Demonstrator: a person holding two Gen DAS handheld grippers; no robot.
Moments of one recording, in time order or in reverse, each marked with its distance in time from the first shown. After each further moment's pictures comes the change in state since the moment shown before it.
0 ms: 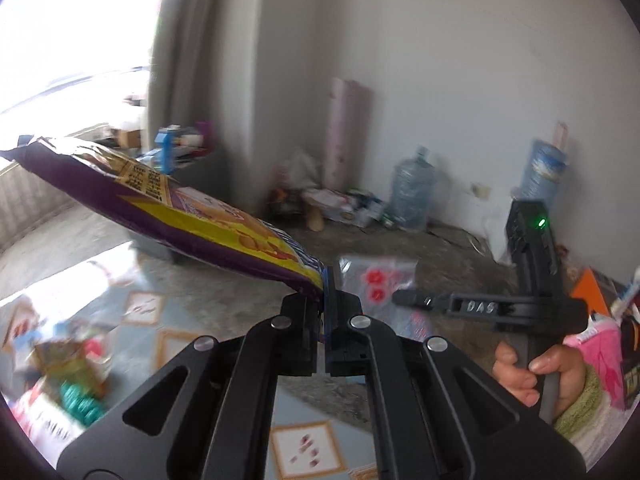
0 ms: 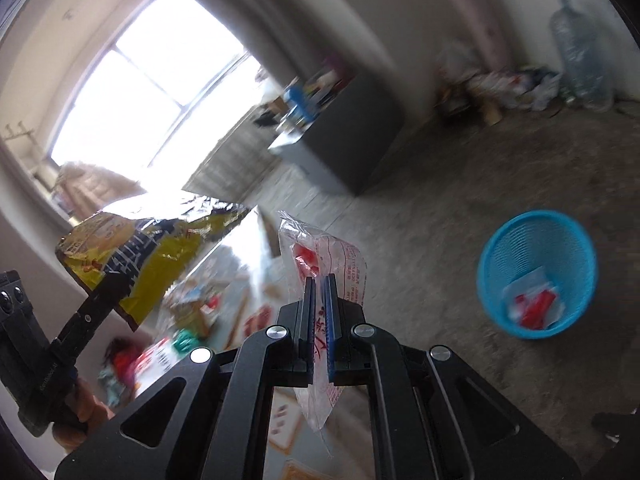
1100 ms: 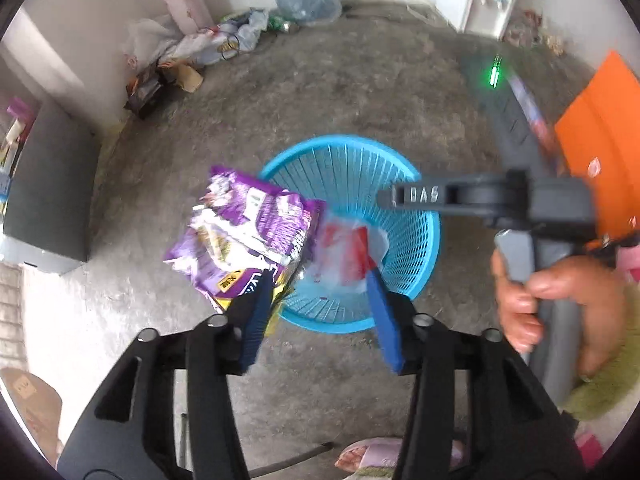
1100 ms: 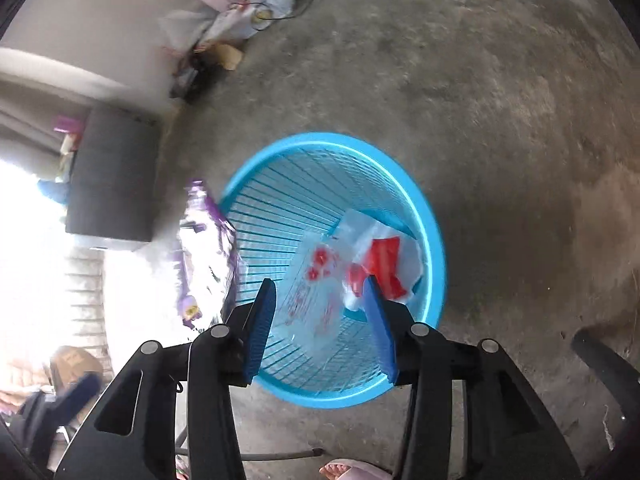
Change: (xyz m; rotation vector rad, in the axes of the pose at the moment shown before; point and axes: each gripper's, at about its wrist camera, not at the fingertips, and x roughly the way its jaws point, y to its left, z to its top) left arm 0.372 -0.141 -0.092 0.475 0.657 -0.156; right arm 0.147 -0.346 -0.027 0.626 0.111 -0.475
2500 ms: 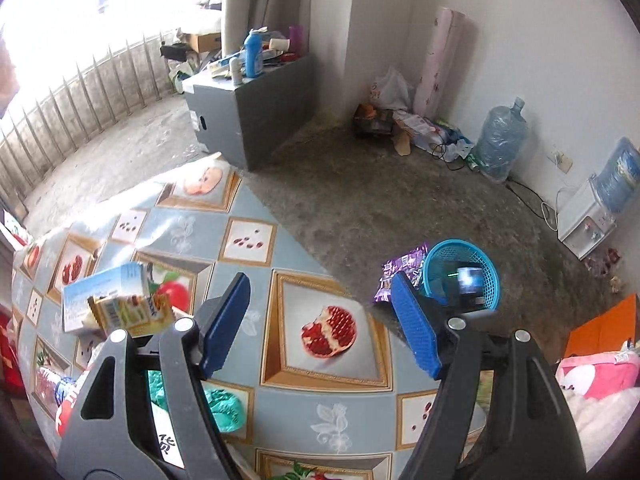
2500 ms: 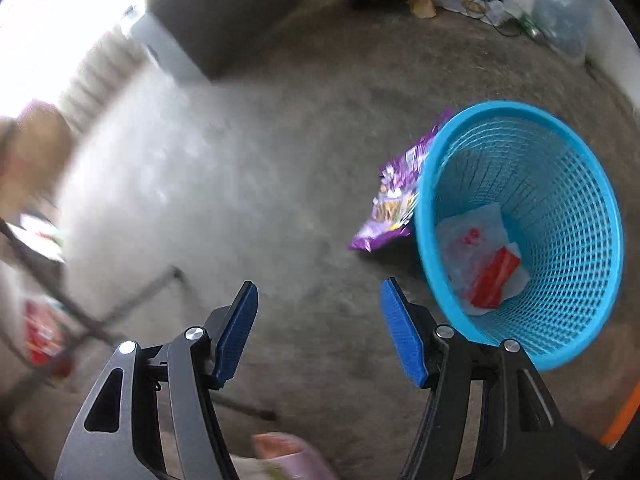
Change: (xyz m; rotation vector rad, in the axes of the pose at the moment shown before) left arm -0.319 0.196 -0.255 -0.747 -0.284 0.242; right arm 0.084 0.194 -0.173 -0.723 0.115 -0.138
